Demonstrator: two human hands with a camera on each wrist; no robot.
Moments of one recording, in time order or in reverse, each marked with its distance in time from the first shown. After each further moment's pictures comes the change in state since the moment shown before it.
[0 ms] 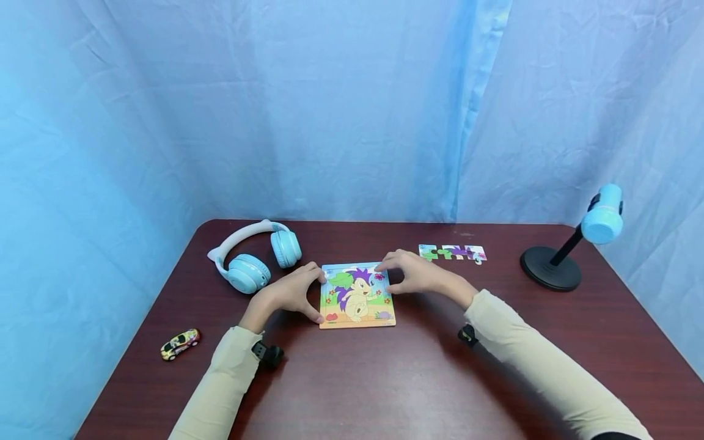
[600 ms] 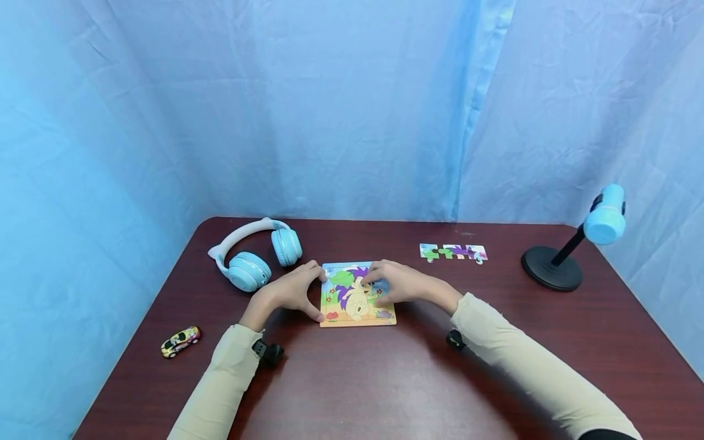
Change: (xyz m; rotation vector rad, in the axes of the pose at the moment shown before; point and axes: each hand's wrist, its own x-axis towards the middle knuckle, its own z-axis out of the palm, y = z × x) left_hand 0.001 -0.001 -0.001 -0.003 0.001 0.007; right_hand 0.016 -0.026 0.018 -0.011 -0.132 0.024
